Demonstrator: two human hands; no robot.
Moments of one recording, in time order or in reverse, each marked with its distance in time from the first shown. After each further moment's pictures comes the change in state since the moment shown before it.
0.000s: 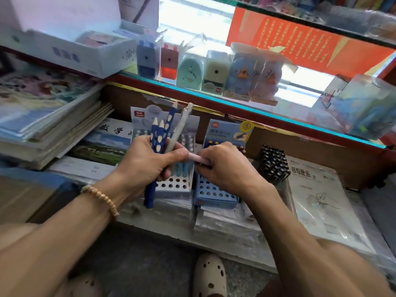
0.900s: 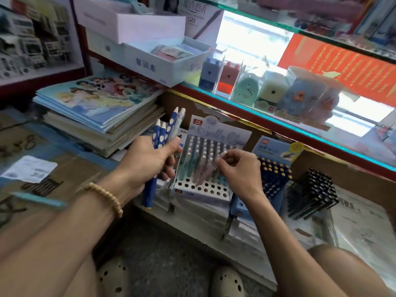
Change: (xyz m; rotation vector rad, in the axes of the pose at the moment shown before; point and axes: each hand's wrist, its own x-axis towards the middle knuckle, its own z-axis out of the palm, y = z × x) left_hand -0.034 0.003 -0.092 -0.009 0.283 -0.081; right_hand 0.042 -0.053 0.055 0.632 0.288 0.316
